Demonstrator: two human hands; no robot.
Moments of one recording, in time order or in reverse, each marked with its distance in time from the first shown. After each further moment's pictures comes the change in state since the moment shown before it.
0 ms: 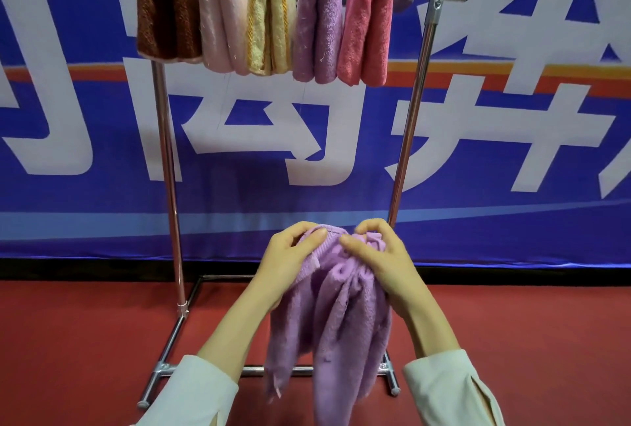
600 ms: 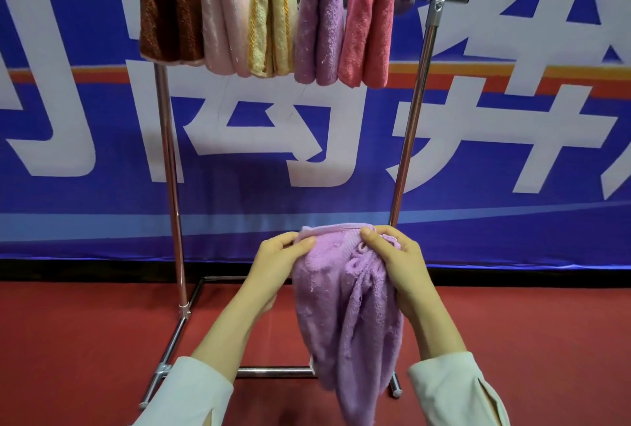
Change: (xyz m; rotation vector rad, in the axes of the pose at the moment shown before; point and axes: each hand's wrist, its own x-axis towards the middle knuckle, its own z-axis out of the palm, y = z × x) left_hand 0.001 -0.010 -0.013 -0.057 0.091 -0.210; right_hand 0.001 -0.001 -0.005 0.146 0.172 0.043
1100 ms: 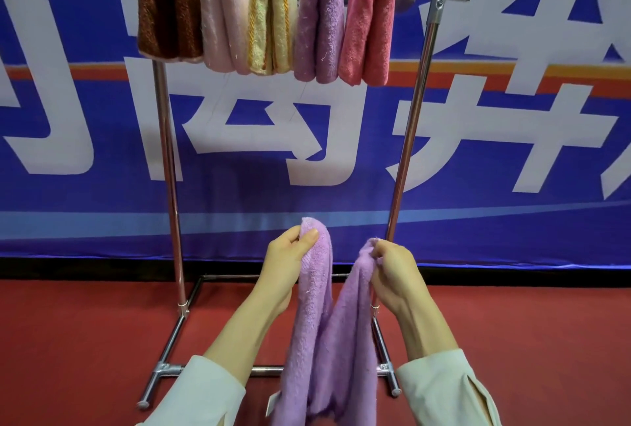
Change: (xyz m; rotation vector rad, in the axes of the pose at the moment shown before) left_hand 0.003 -0.003 0.019 -0.168 0.054 -0.010; right_hand 0.019 0.013 0.012 0.201 0.213 0.320
